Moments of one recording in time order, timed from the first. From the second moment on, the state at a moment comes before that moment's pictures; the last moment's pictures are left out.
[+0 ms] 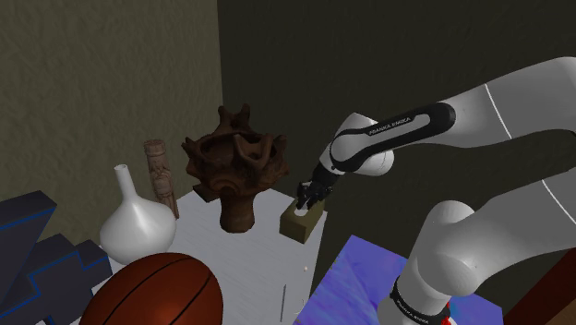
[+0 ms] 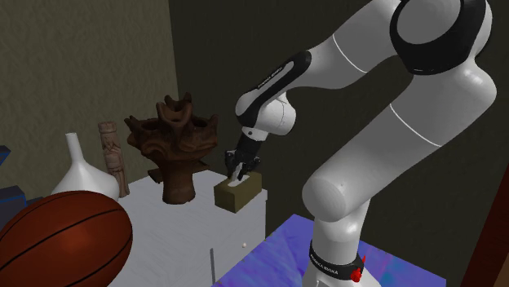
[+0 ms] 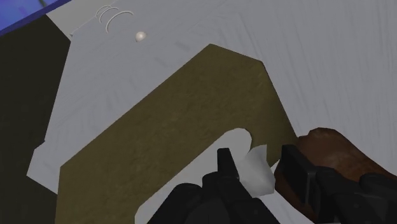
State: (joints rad) arm -0.01 -0.62 -0.17 -2.91 0.37 2.54 -0.01
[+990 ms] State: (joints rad) arm -0.05 -0.69 -0.15 -2.86 0.33 2.41 0.05
